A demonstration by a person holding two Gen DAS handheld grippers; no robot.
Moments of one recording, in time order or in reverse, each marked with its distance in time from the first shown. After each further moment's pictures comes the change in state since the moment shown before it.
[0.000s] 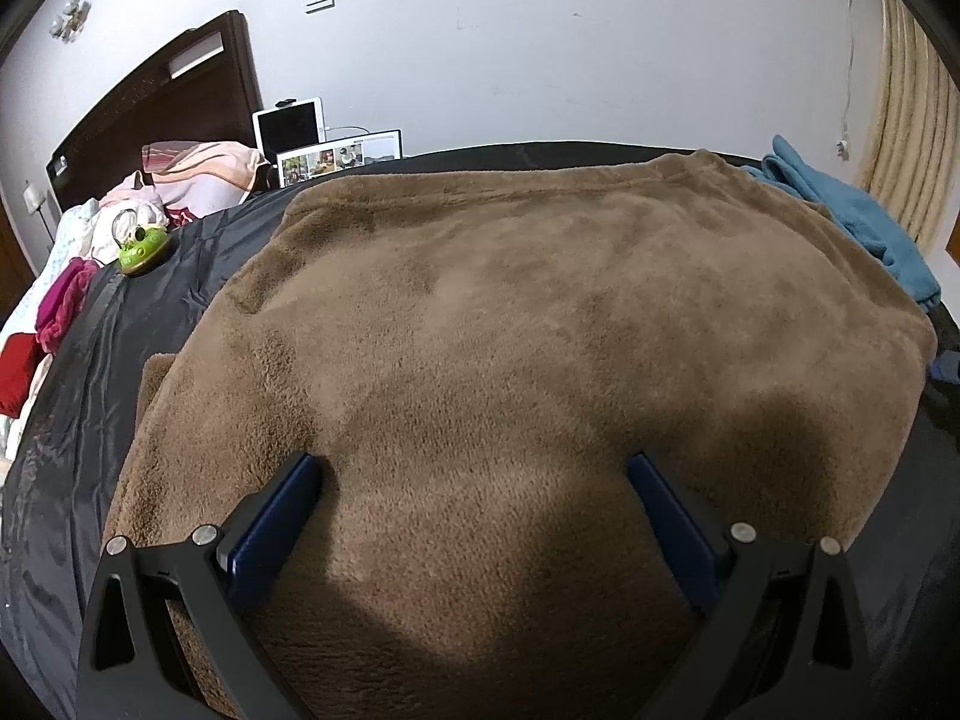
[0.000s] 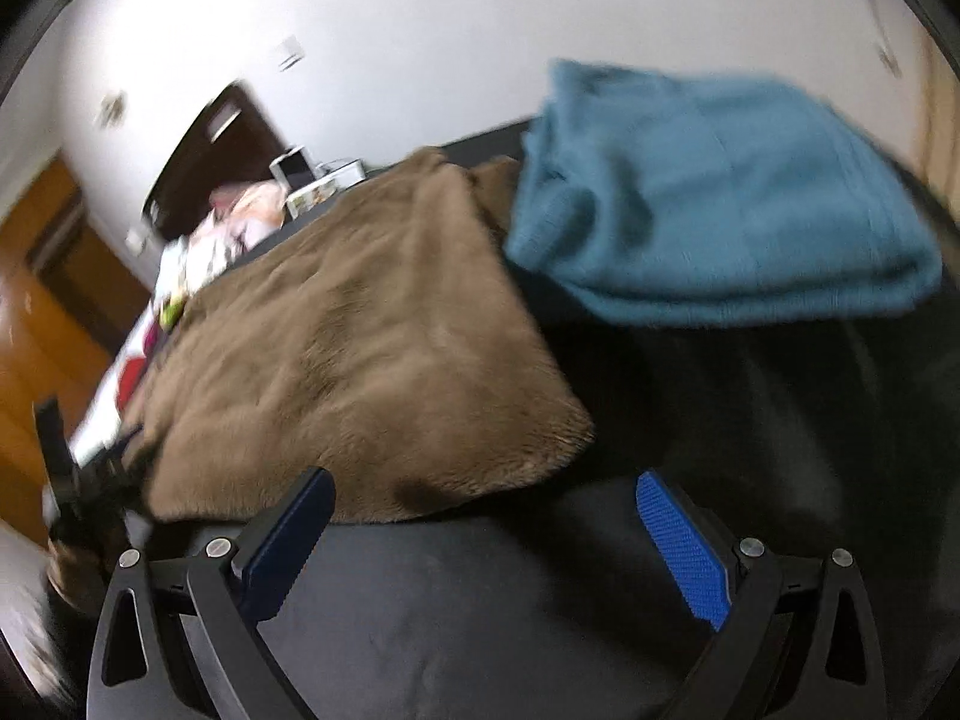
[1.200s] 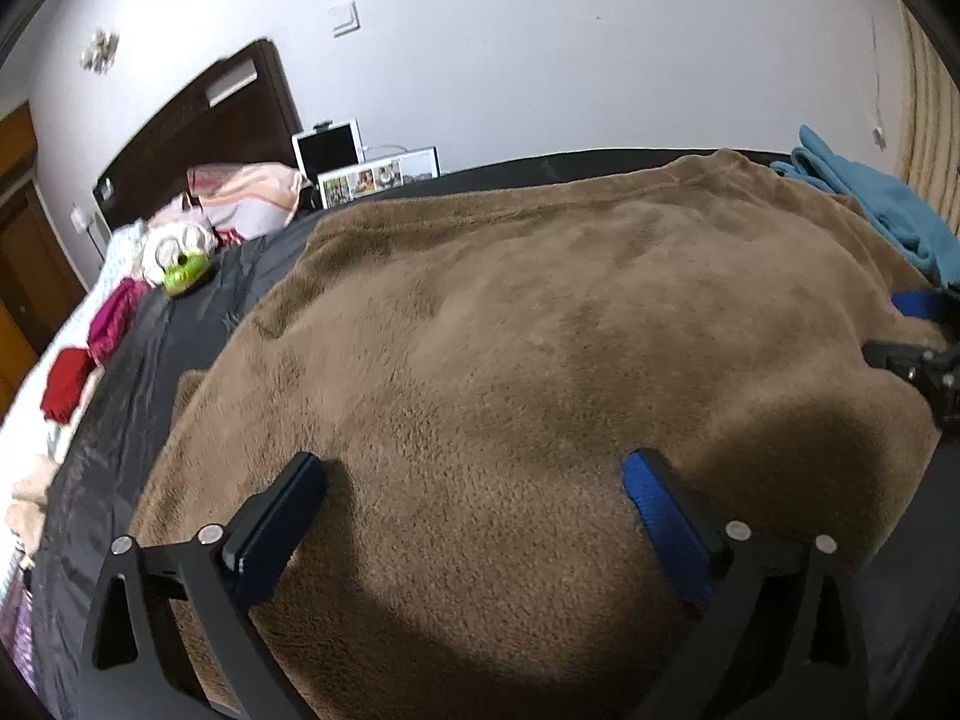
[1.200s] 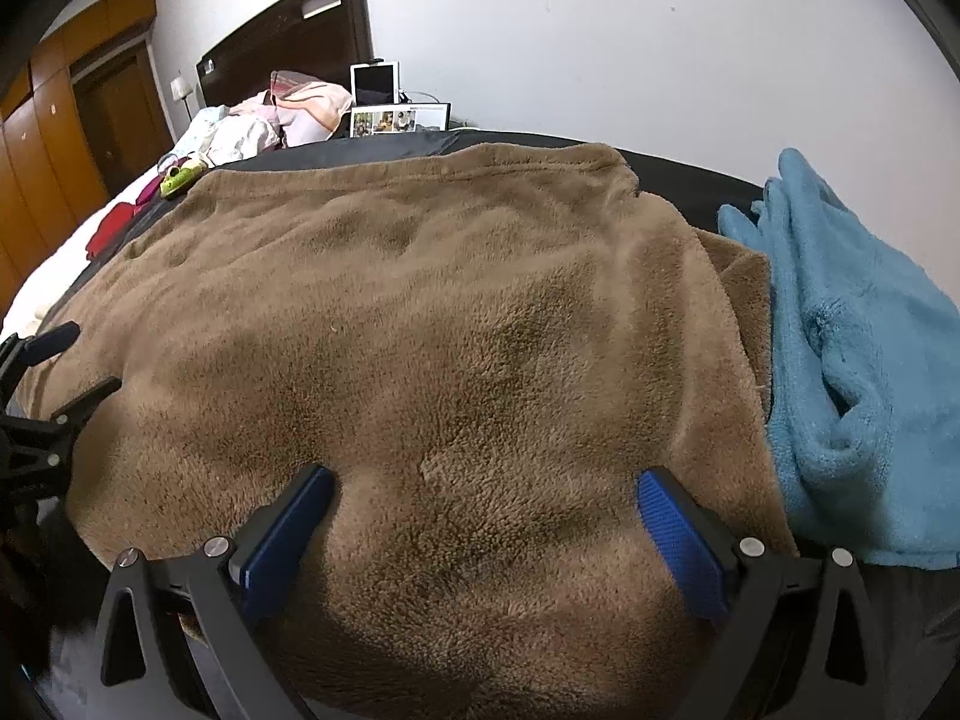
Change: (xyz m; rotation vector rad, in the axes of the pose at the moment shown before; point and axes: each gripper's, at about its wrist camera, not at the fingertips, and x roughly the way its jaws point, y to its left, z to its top) left arm -0.002 -0.025 0.002 -0.015 -0.020 0.134; right arm 0.077 0.106 0.025 -0.464 0.032 -0.147
